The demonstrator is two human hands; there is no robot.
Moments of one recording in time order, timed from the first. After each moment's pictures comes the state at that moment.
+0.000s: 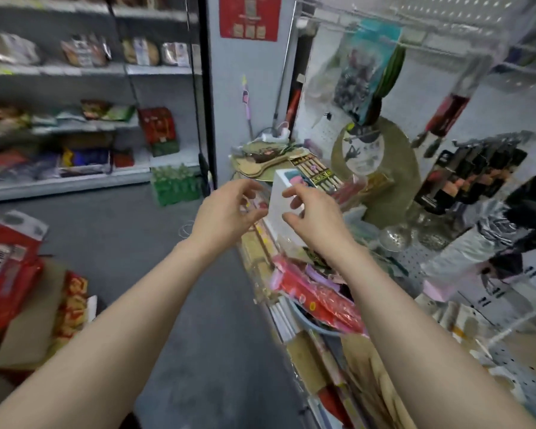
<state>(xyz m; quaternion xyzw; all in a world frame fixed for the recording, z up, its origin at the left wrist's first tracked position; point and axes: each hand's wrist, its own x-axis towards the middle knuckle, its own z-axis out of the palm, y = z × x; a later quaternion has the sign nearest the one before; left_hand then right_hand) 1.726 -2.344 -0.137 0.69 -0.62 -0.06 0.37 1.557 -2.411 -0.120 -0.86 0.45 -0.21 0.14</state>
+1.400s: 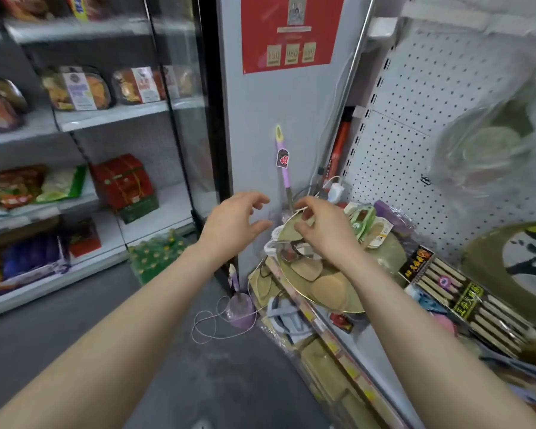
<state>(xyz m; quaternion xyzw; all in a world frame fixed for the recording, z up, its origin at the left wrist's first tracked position) 2.220 -2.912 -0.163 0.63 -0.72 -0.08 0.26 2.027 -2.939 -0.158 -0.78 0.57 -0.22 0.16</state>
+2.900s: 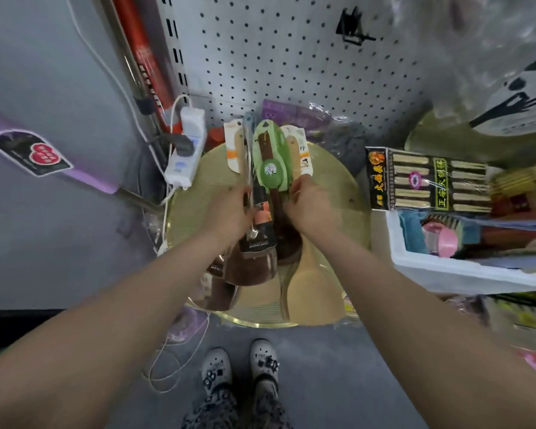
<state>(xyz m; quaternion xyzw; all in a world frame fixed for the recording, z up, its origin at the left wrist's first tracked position) 2.052 -3.232 -0.406 0.41 -0.84 -0.35 0.05 1.928 -3.142 -0.372 -0.32 0.91 -0.18 0.22</state>
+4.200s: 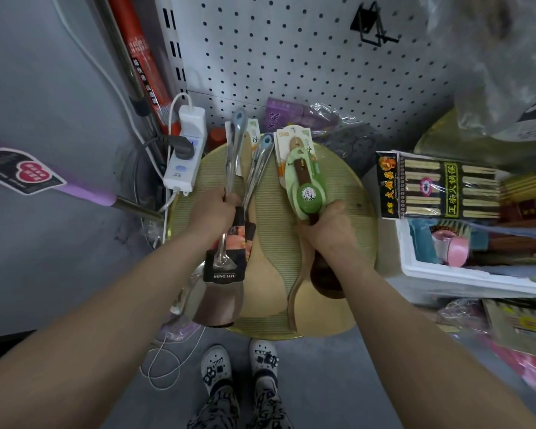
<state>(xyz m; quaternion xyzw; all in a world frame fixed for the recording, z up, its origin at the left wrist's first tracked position) 2.056 -3.273 -0.417 0.51 -0.72 -0.47 0.03 1.923 -3.127 -0.385 -0.15 0.93 -0.18 0.28</state>
